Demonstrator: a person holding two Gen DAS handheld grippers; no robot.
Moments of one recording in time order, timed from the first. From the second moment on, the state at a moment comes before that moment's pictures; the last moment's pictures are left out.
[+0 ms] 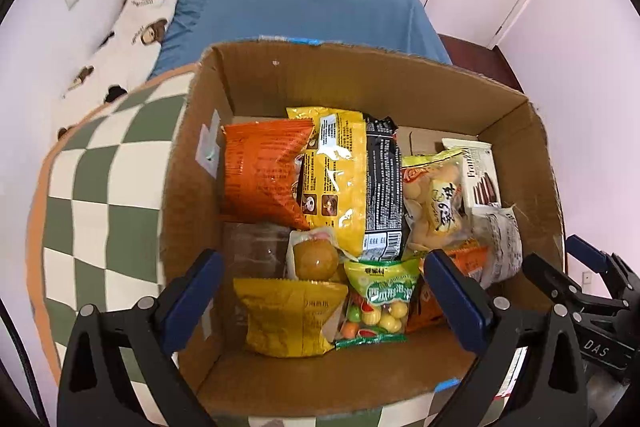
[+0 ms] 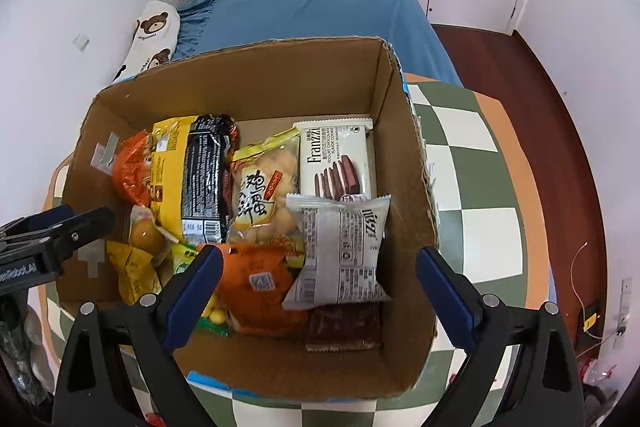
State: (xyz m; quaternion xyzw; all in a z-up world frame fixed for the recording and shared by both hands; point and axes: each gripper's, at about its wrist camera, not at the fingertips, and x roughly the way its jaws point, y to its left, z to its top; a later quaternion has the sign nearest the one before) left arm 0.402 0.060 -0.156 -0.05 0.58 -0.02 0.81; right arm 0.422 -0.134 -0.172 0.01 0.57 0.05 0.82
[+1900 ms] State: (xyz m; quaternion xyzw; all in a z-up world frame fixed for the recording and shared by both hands) left arm 0.234 -0.040 -0.240 -0.04 0.64 -0.03 0.77; right arm 0.259 -0.310 -0.269 0.12 0.66 -0.07 0.74
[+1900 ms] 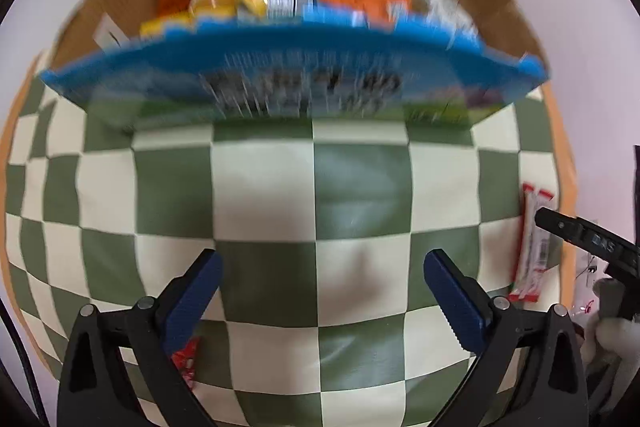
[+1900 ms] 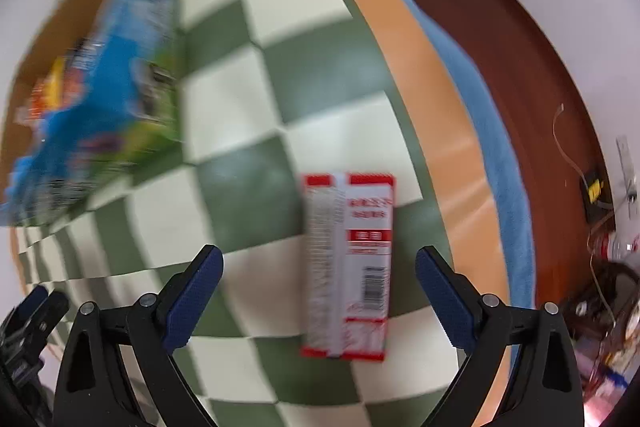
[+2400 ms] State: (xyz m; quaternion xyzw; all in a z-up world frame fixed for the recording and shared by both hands) left arm 0.188 0.009 -0.231 0.01 0.65 0.00 0.76; right arm 0.218 -0.209 -0.315 0.02 0.70 0.07 0.71
